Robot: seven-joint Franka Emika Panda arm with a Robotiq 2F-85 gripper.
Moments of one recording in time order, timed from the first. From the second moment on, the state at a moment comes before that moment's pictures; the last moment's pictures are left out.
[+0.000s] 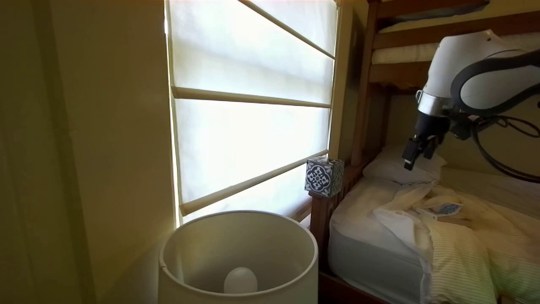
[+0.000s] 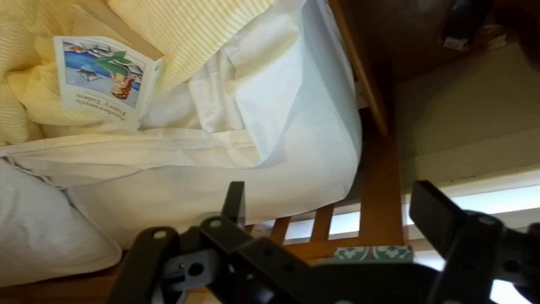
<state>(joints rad) -0.32 -0.84 -0.01 -2.76 -0.38 2.22 0.13</state>
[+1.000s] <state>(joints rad) -0.55 -0.74 0.01 -2.60 -0.54 2.14 0.43</state>
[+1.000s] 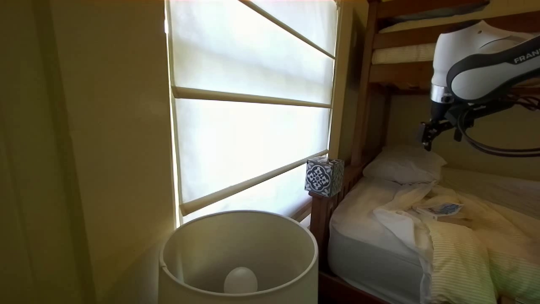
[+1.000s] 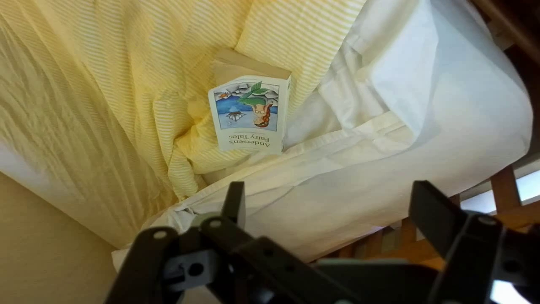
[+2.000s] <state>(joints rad) -0.51 -0.34 -0.14 -2.26 -0.70 2.06 0.41</state>
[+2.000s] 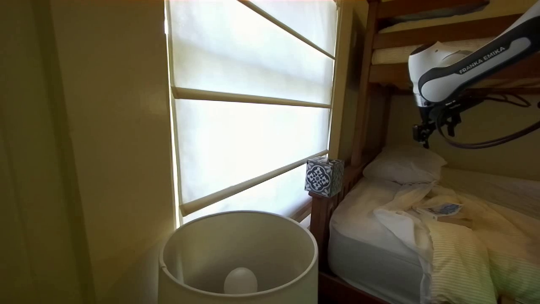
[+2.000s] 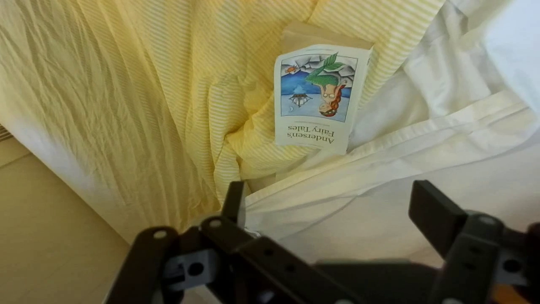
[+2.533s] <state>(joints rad) -0.46 -0.18 -0.19 -2.21 -0.69 2.01 0.58</state>
